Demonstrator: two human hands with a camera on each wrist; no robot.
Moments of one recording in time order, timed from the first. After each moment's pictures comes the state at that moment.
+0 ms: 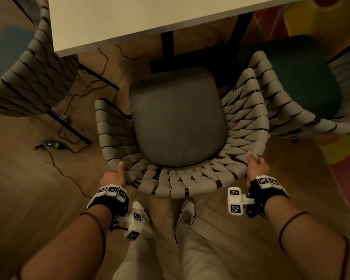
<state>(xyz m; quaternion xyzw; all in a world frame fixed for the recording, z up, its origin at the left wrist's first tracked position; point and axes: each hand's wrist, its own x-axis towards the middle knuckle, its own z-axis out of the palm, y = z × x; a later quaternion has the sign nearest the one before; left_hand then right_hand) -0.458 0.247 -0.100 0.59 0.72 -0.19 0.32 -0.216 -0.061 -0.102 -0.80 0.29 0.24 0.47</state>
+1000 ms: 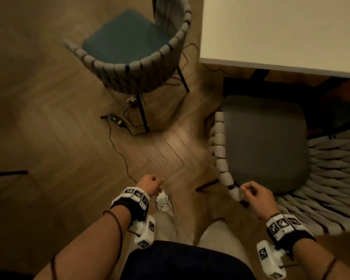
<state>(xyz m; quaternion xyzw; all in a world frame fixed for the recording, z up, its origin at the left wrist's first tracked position) -0.663 0.400 -0.081 0.56 0.58 -0.18 0.56 -0.395 0.163 -0.059 -0.88 -0.23 0.38 0.19</state>
